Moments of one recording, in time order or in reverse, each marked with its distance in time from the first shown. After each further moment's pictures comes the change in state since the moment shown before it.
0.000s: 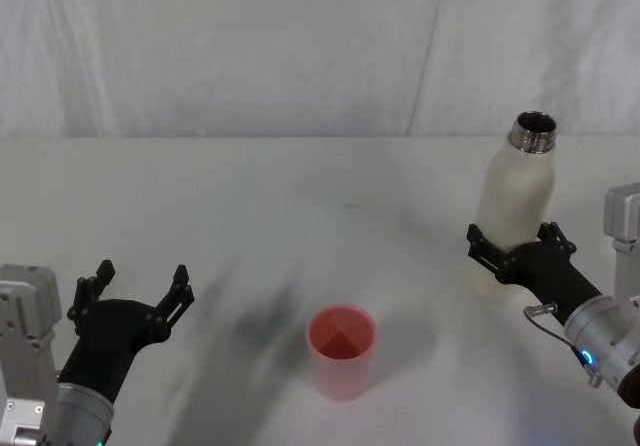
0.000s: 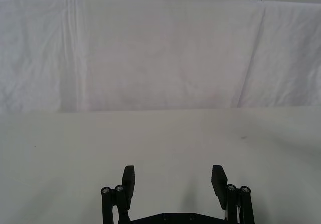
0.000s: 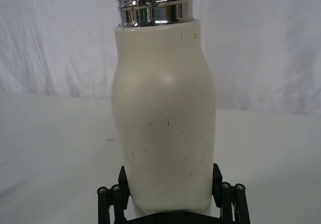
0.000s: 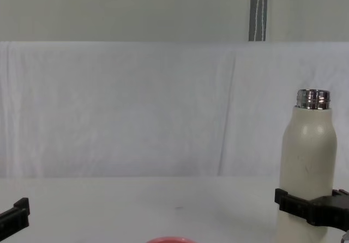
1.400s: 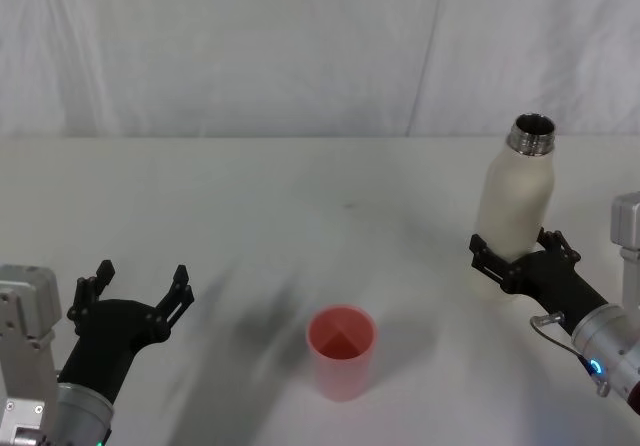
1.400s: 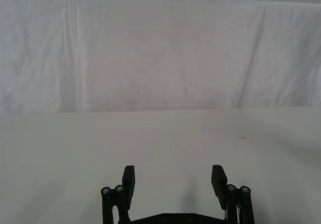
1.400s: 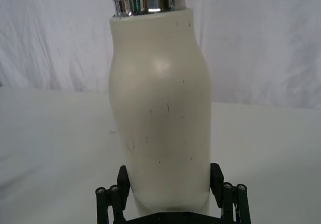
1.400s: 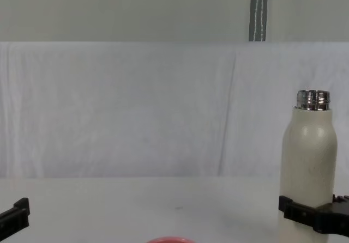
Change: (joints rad) left arm 0.000 0.000 0.000 0.000 0.000 0.000 0.000; right arm -0.021 0.022 0.003 -0.016 0.018 0.011 0.021
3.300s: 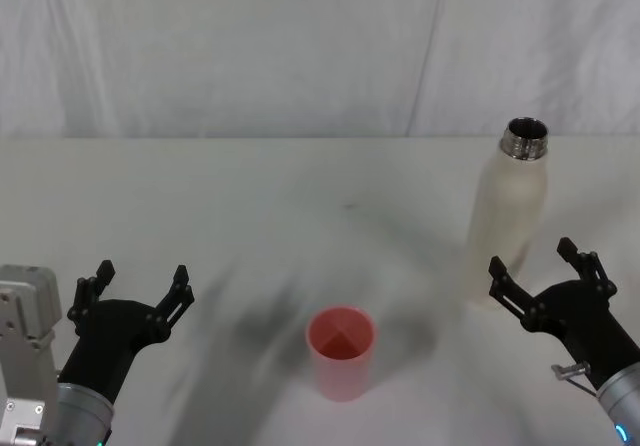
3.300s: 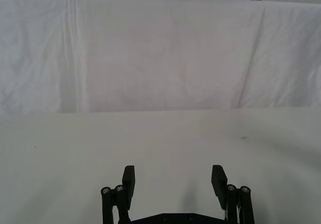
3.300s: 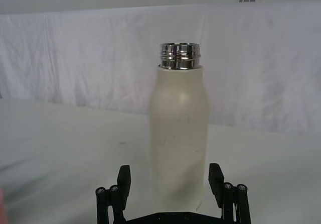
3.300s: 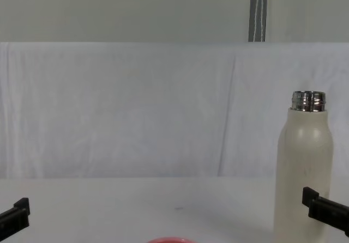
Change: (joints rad) left arm 0.000 0.000 0.000 0.000 0.000 0.000 0.000; right arm -0.285 0.007 0.030 -0.330 -0.110 -0.085 -0.109
